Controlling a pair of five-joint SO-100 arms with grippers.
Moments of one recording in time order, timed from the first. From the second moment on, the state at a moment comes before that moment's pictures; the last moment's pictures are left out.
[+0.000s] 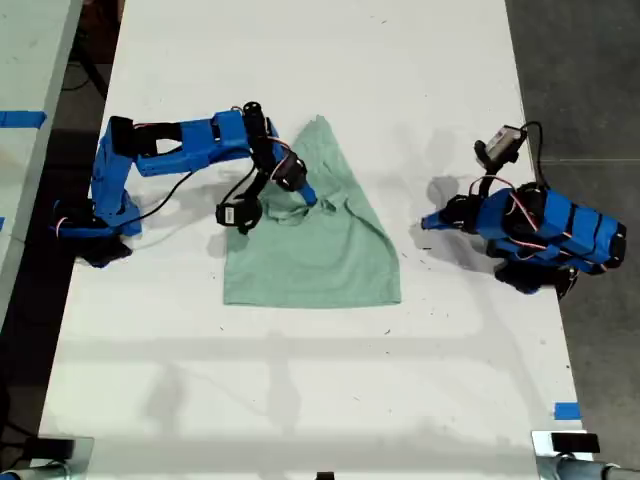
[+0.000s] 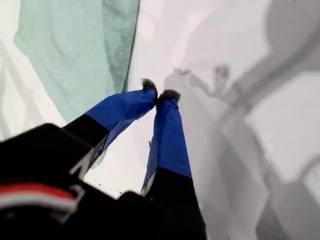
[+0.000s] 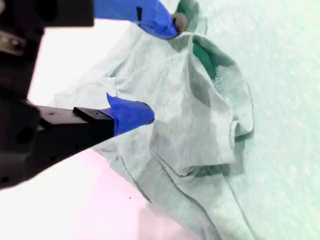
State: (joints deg) arm 0 -26.1 65.7 61.7 79.7 50.3; arm 1 22.1 200.7 173.0 78.7 -13.4
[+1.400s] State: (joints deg) arm 0 -18.2 200.7 182.6 60.5 -5.1; arm 1 21.6 200.7 173.0 78.7 -13.5
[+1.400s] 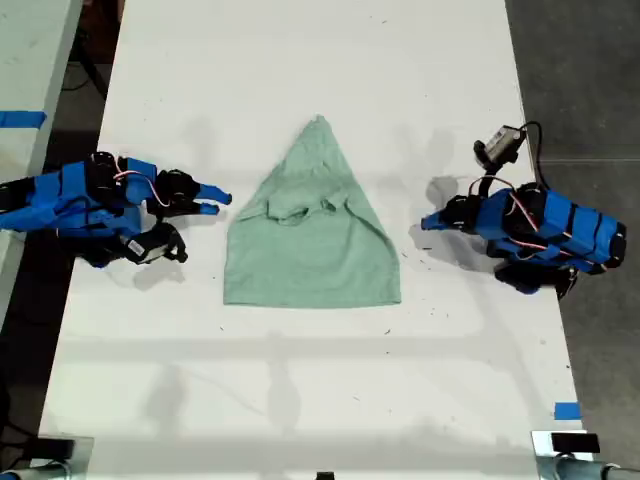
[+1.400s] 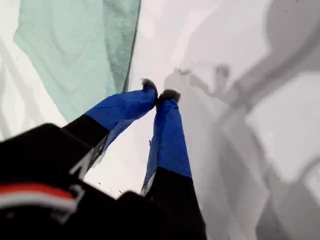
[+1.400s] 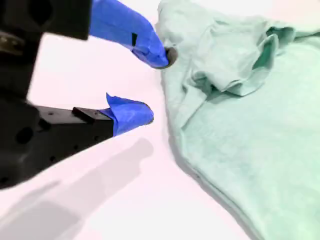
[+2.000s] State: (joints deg) arm 0 -18.5 205.0 183.1 63.3 -5.9; arm 1 21.6 200.7 173.0 78.7 -13.3
